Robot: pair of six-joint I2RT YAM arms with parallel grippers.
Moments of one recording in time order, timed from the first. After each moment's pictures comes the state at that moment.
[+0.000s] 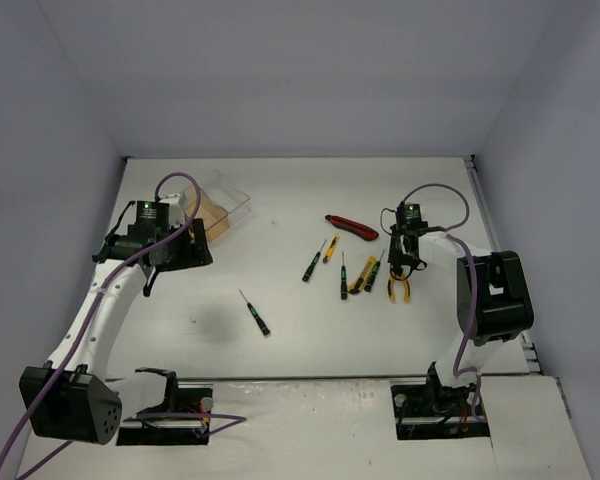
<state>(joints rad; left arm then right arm) -0.11 1.16 1.07 -0.82 0.14 -0.27 0.15 1.70 0.91 -0.26 0.15 0.28</state>
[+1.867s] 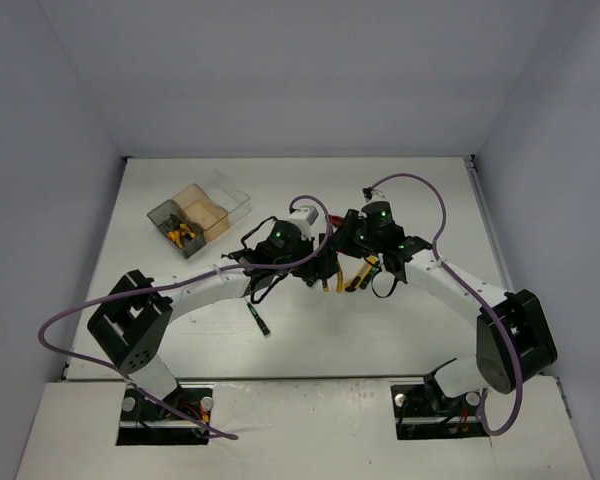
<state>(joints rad) -0.80 1.62 1.03 0.04 0.13 -0.62 0.49 1.42 0.89 -0.08 -0.08 0.71</state>
